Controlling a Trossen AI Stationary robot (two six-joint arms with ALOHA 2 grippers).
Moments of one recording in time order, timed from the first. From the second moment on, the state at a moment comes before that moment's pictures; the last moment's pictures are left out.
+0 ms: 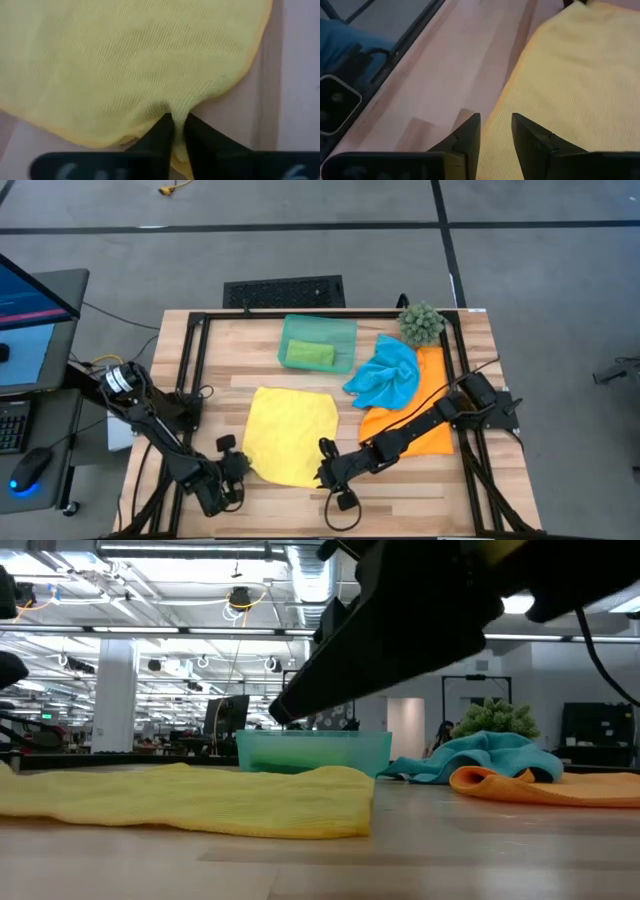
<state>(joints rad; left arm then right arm) -0.97 1.64 0.73 -0.47 -0.60 -1.14 0.48 2.02 1.19 0.14 0.05 0.06</state>
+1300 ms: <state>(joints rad) -0.89 1.64 0.74 -0.30 -0.45 -1.15 0.52 2.02 1.19 -0.13 0.05 0.27</state>
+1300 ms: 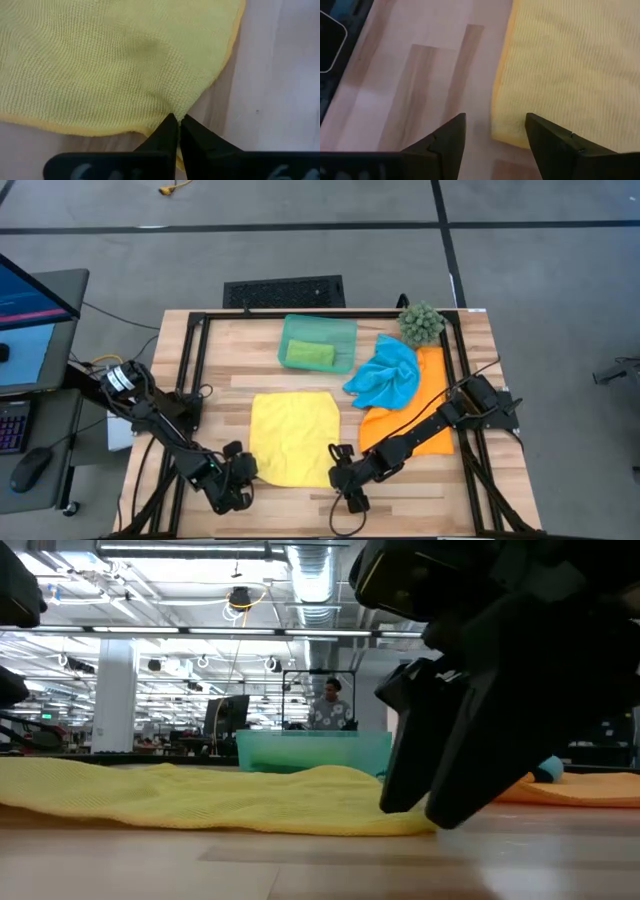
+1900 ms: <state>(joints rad) -0.87 1.64 0.74 -0.30 -0.42 -1.14 0.50 2.01 1.14 -0.14 0.14 0.27</state>
